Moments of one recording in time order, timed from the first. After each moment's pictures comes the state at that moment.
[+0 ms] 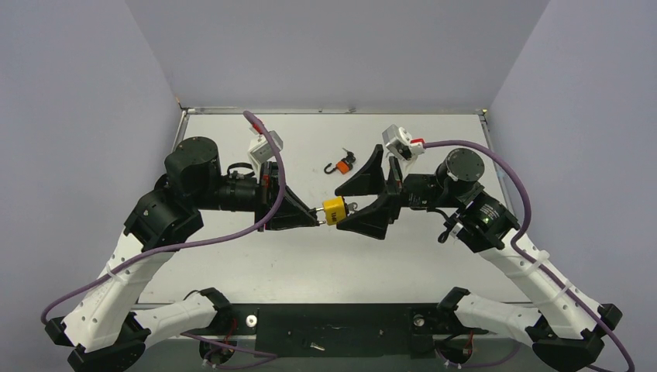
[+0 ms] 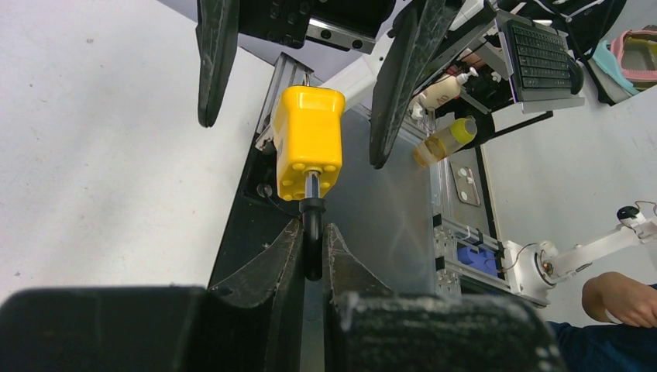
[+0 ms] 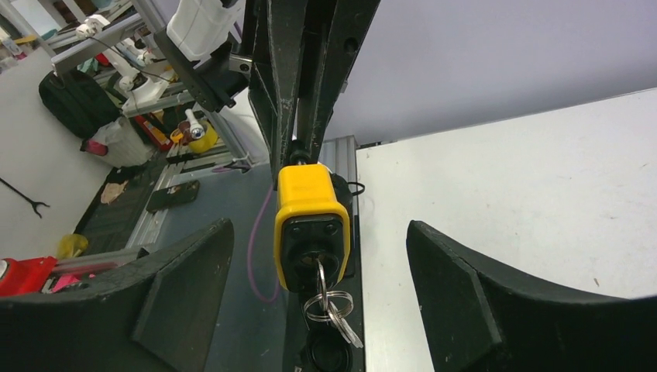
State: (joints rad) left arm -0.72 1.02 1.50 -0.69 0.81 -0.45; right arm 0.75 1.00 1.25 -0.15 -0.85 0.37
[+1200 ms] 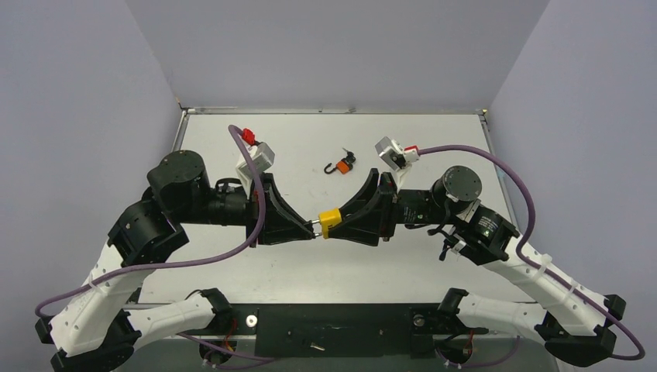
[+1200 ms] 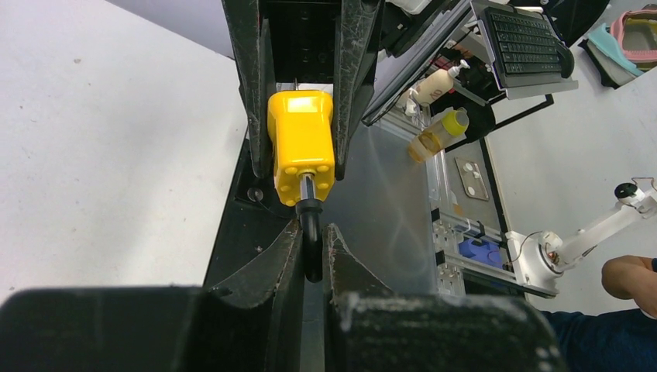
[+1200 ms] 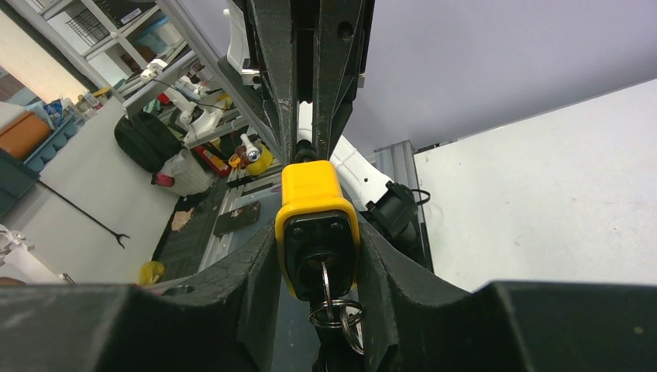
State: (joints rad) left arm -0.84 0.98 1.51 -0.70 0.72 -0.44; right arm 0.94 0.98 1.21 -0.13 -0.68 0.56
